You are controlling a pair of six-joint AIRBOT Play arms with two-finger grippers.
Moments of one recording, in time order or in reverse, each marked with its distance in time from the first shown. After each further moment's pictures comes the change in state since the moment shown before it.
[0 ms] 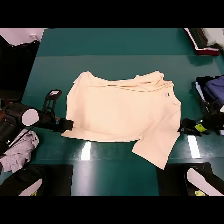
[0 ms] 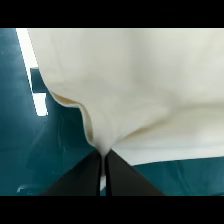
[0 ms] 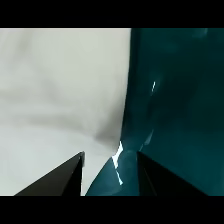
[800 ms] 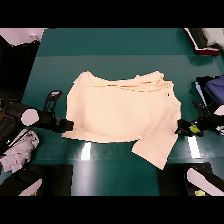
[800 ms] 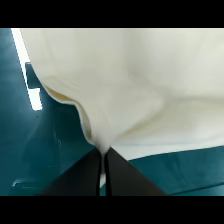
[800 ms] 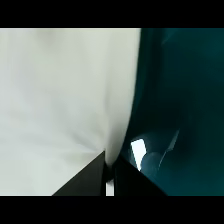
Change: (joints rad) left arm 0.000 0.000 0.002 -0.027 -0.014 0.011; right arm 0.001 -0.037 -0.053 0.070 -0.078 0.002
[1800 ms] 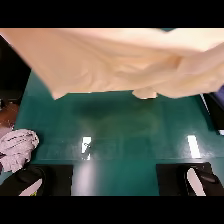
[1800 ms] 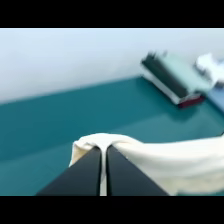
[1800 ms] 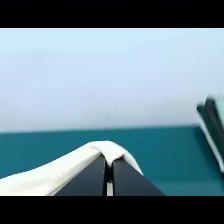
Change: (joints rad) left arm 0.000 0.003 1.309 -0.019 0.002 0.164; right arm 0.000 0.452 0.955 0.227 -0.294 -0.044
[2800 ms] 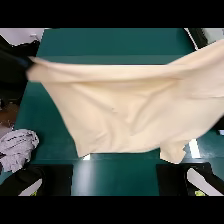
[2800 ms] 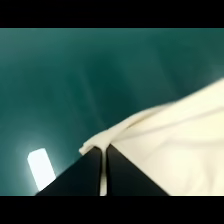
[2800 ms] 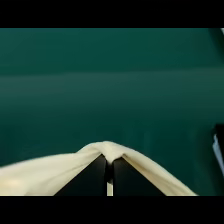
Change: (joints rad) left arm 0.000 -0.011 -0.522 0.093 -0.184 0.008; right arm -0.001 -0.445 0.365 -0.121 0.621 0.148
